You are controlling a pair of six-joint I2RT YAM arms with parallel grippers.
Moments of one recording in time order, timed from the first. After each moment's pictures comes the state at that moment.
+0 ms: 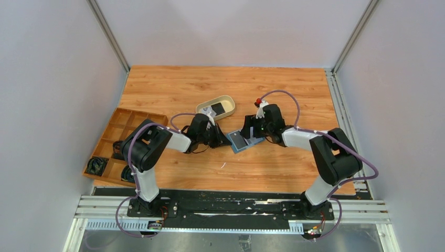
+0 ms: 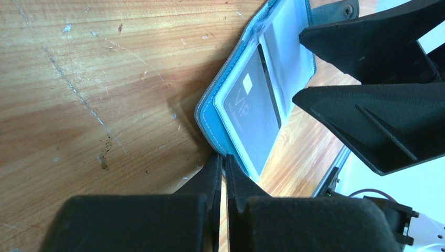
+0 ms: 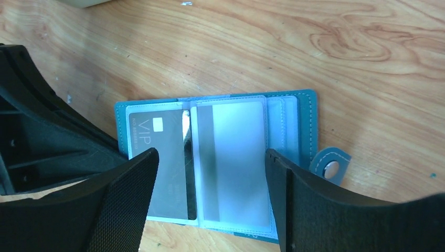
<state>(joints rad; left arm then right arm) -0.57 1.84 0.71 0.51 0.43 -0.90 0.46 1.64 0.77 0.19 -0.24 0.28</state>
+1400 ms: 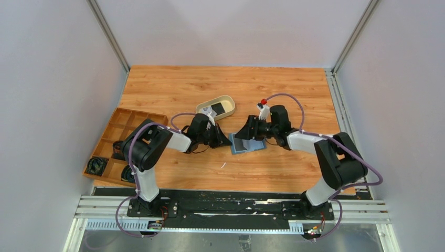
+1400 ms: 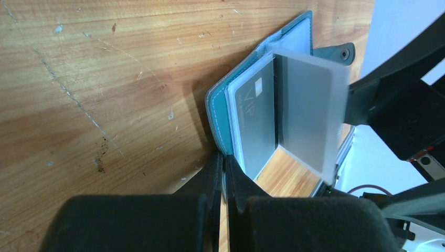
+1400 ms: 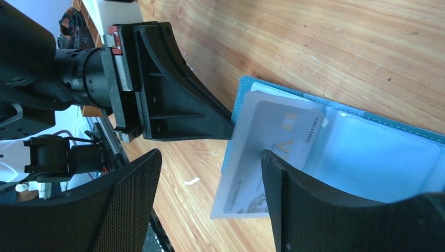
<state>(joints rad) -0.57 1.85 0.71 0.52 0.44 -0.90 0.40 1.56 0.68 0.33 -0.65 0.54</state>
